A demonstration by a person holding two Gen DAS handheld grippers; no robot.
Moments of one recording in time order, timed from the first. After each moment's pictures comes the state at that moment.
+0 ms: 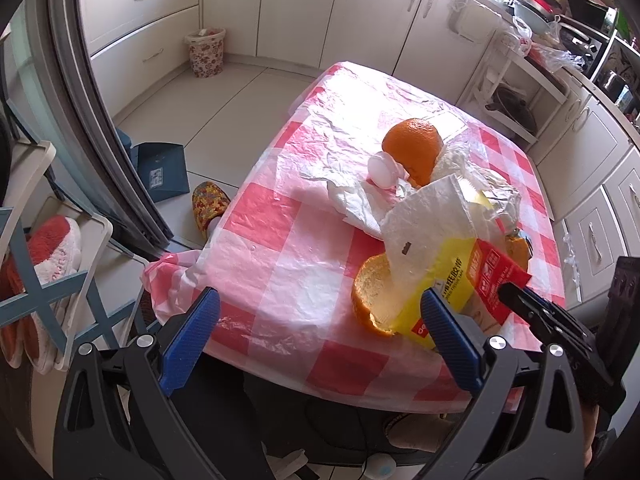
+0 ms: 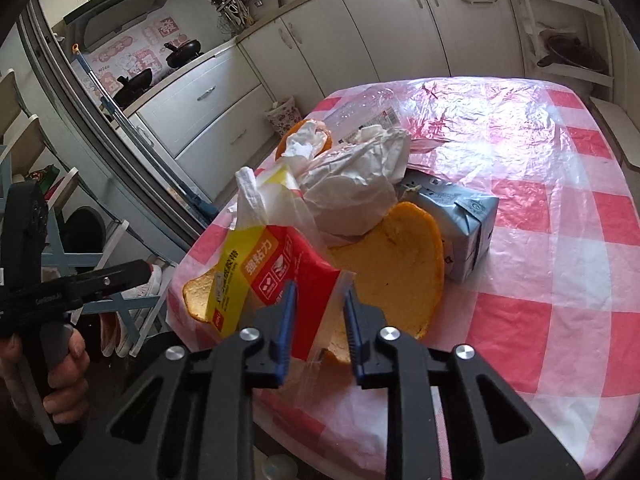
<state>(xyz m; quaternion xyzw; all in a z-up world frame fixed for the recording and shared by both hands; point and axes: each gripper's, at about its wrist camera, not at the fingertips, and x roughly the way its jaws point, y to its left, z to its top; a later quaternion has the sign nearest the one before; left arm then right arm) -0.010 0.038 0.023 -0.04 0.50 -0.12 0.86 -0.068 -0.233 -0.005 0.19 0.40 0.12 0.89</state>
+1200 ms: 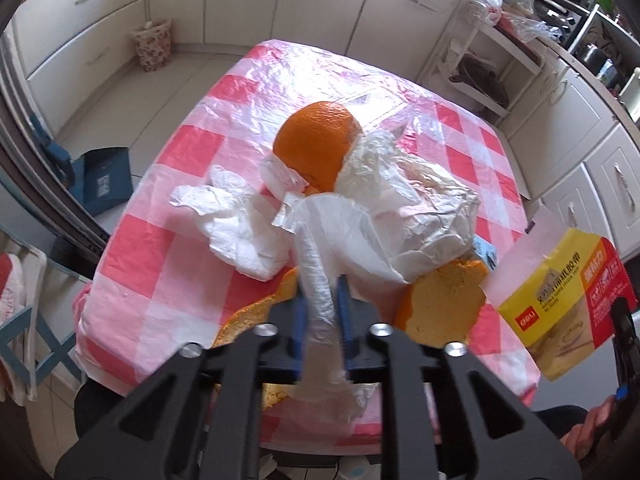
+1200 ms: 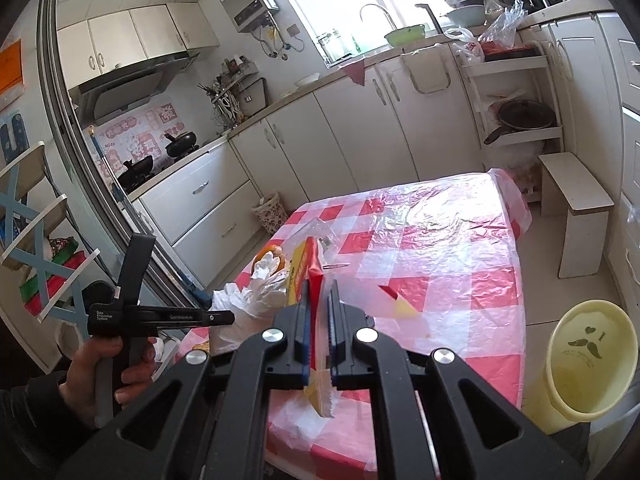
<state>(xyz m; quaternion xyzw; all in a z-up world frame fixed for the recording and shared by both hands) 0.028 -0.057 0.012 -0.02 0.52 -0.19 0.83 -0.138 -0.319 0.052 0.21 0.24 0.06 0.95</state>
